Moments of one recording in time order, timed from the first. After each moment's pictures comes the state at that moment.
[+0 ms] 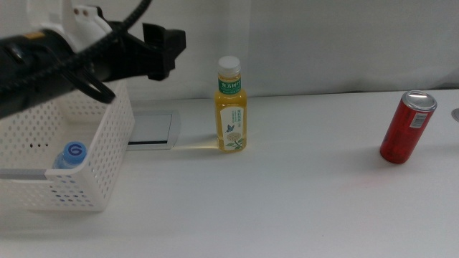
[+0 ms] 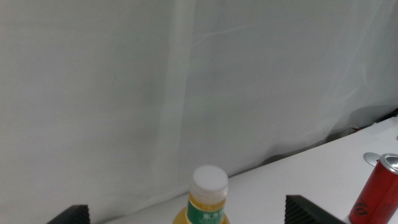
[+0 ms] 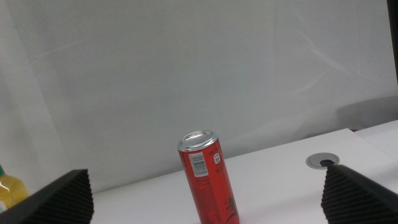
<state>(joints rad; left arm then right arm) -0.33 1.27 -1.01 -0.89 0.18 0.81 0.04 0.00 -0.04 0.09 0.09 0.14</state>
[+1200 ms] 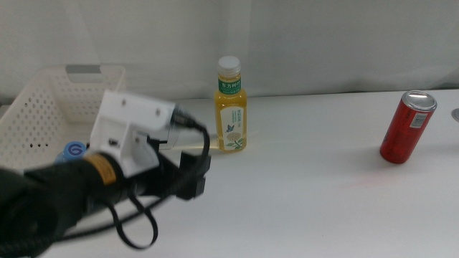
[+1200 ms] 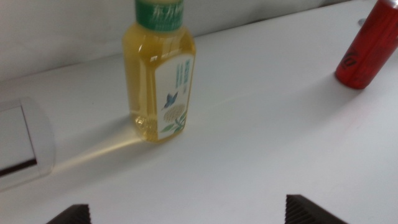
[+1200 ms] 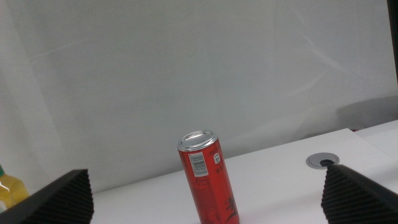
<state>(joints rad) -0.53 1.26 -0.67 -0.12 0.07 -0.03 0.04 0.00 -0.04 0.09 0.09 0.14</state>
